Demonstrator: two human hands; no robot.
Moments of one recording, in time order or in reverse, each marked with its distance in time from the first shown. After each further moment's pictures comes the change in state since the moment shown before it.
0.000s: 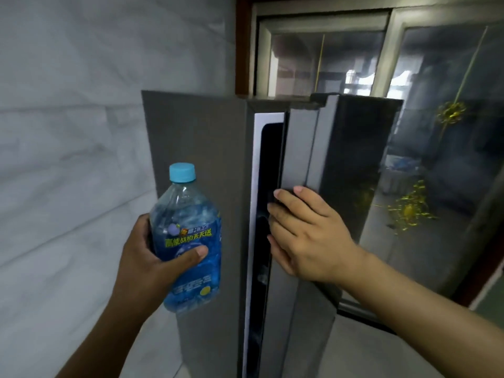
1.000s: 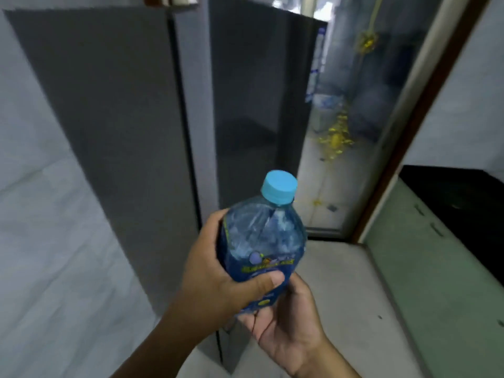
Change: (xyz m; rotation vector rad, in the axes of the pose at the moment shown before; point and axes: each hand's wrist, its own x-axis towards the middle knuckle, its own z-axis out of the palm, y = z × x) left_hand -0.107 0.005 0.084 -0.224 -0.507 -0.008; right_hand -0.085 -0.184 -0.089 -2.217 -0.345 -2.156
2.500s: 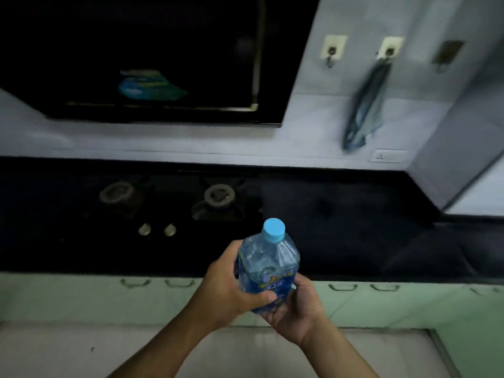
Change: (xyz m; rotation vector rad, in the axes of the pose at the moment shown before) left_hand -0.261 0.013 0.843 -0.283 -1.772 0.007; right_hand -0.576 -0.206 -0.539 0.783 1.126 -0.931
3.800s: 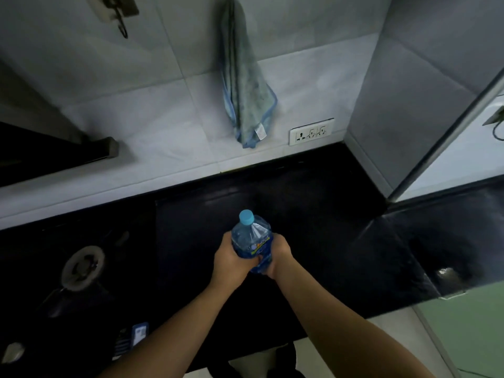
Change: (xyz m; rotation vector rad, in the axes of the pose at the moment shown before) left_hand 0.405 -0.097 0.324 0.202 0.056 -0.407; right_hand 0.257 -0.366 -0.239 0.220 0.421 0.094
